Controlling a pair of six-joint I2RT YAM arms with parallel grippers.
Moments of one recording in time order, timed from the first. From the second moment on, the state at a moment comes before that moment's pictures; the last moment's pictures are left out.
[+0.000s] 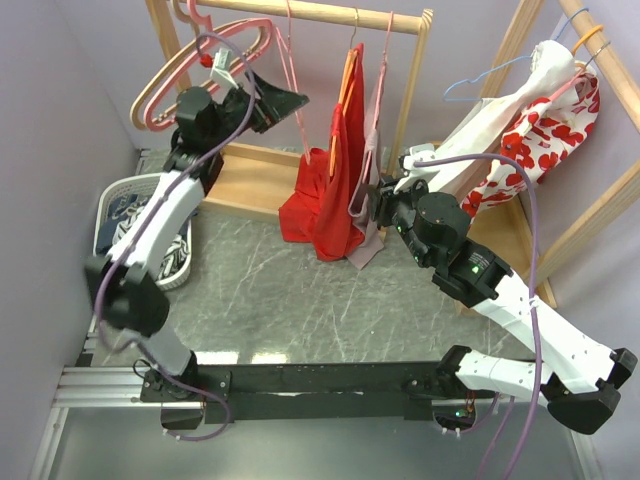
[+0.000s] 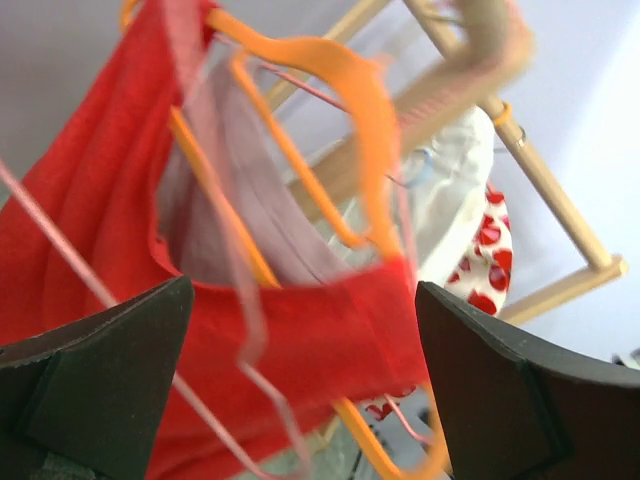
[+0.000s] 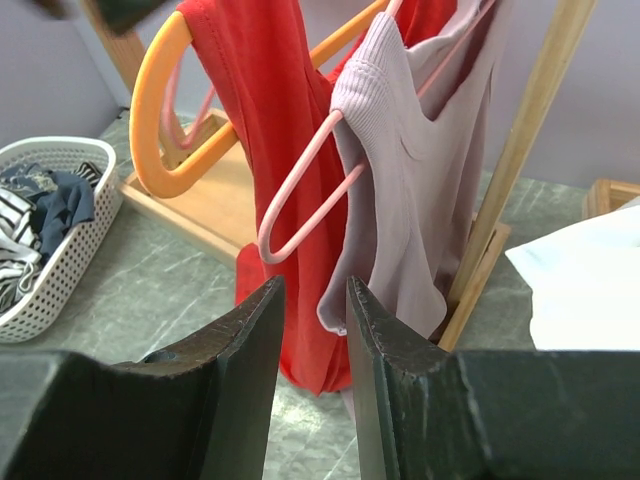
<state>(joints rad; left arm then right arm) -0.28 1.72 1.68 0.24 0.59 -0.98 0.82 1.00 1.18 -0.24 0.48 0.12</state>
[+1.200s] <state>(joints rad) -0.79 1.57 1.61 -0.10 -0.28 -0.35 0.81 0.97 1.17 -0.22 0.53 0.12</state>
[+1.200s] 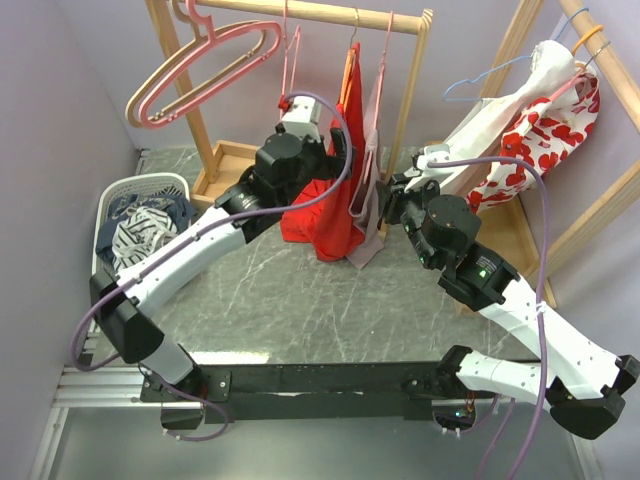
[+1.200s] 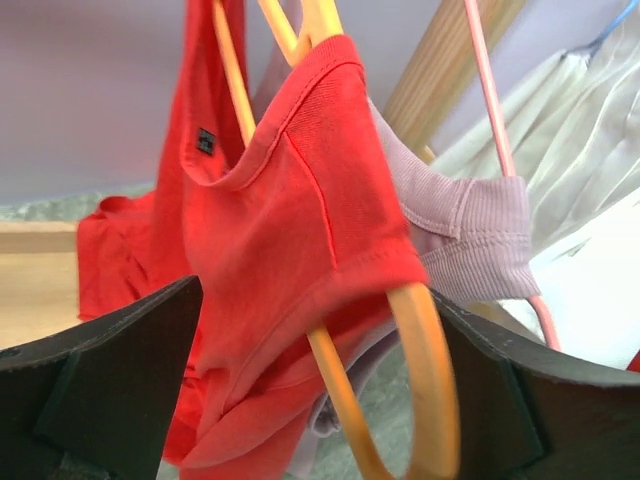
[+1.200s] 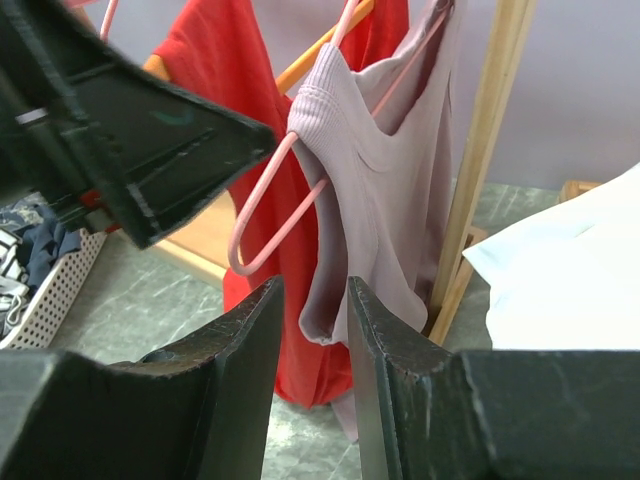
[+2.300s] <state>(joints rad) -0.83 1.53 1.58 0.06 -0.36 -0.24 0.80 0.96 1.16 -0.23 0.52 0.14</state>
